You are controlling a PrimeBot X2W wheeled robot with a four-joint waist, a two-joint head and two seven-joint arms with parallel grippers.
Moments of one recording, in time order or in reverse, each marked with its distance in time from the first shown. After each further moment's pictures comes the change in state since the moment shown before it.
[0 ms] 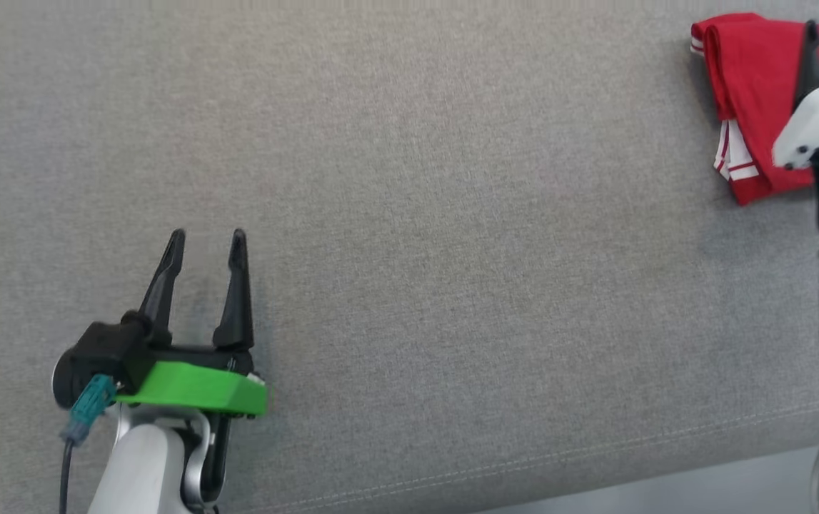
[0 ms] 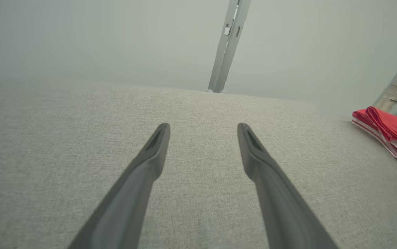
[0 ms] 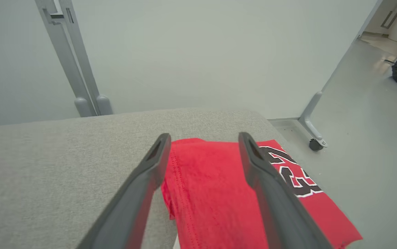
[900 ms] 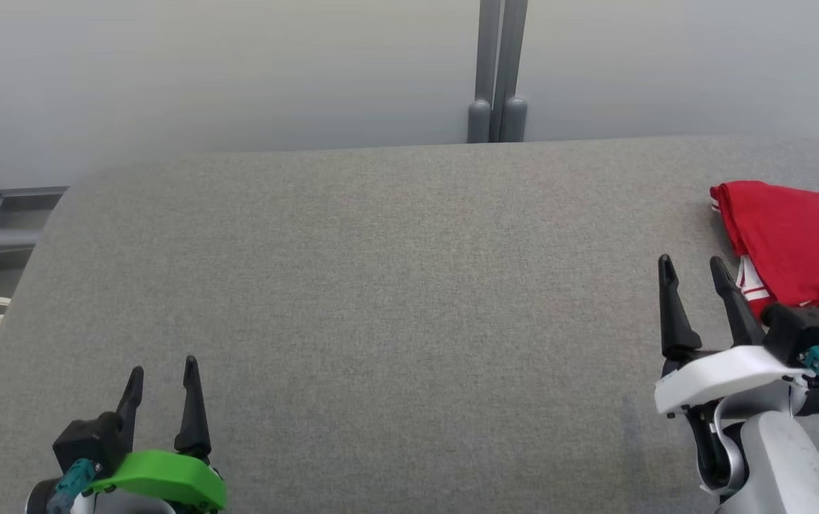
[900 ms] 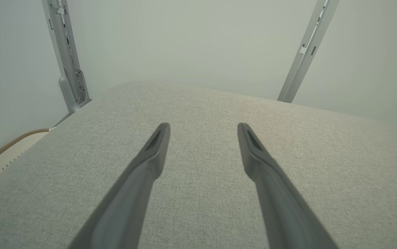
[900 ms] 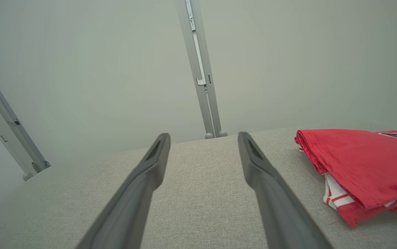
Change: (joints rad) left arm 0.149 0.016 0.111 0.229 -0.040 0.052 0.008; right arm 0.680 0.136 0.286 -0.439 0.402 0.000 -0.231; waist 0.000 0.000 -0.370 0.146
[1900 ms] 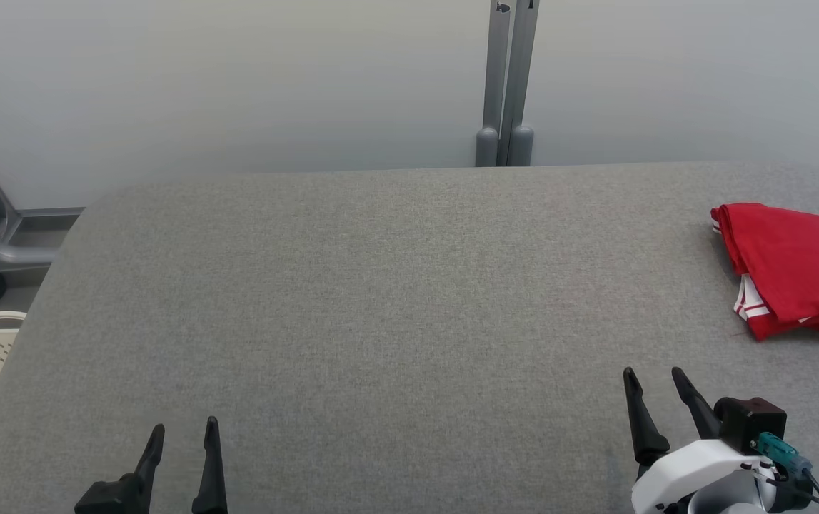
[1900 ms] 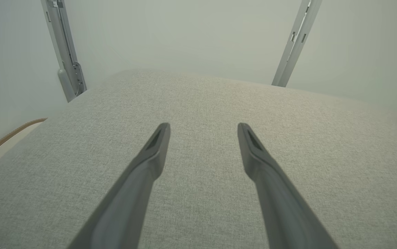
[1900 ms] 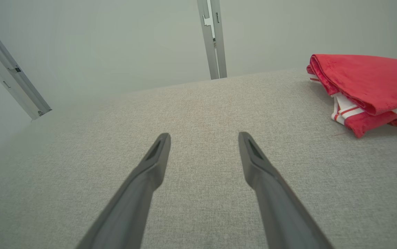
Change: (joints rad) left arm 0.174 -0.057 0.058 -0.079 0.109 -0.078 -0.006; right arm 0.192 0.031 0.056 0.065 -0.043 0.000 0.000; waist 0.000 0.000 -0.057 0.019
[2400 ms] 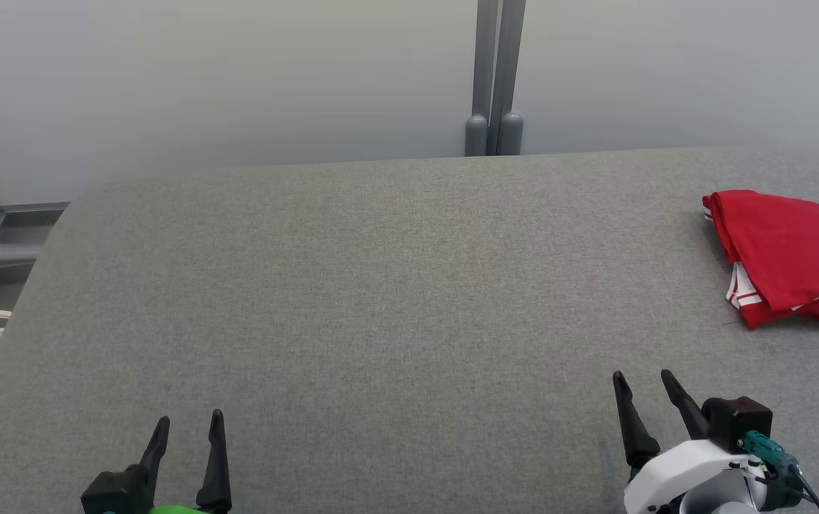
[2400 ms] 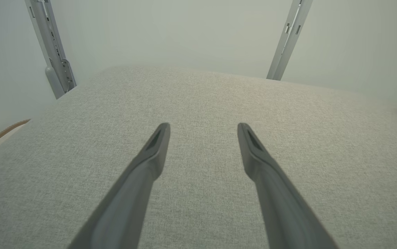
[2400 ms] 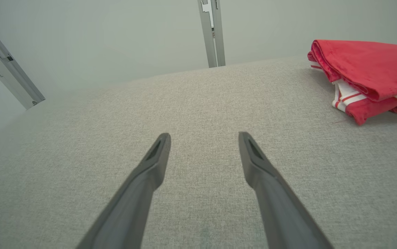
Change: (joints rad) left arm -0.026 -0.009 -0.005 0.031 0.017 -0.009 0.000; right arm -0.013 -0.001 0.025 0.031 -0.007 0.000 0.001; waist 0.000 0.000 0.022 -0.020
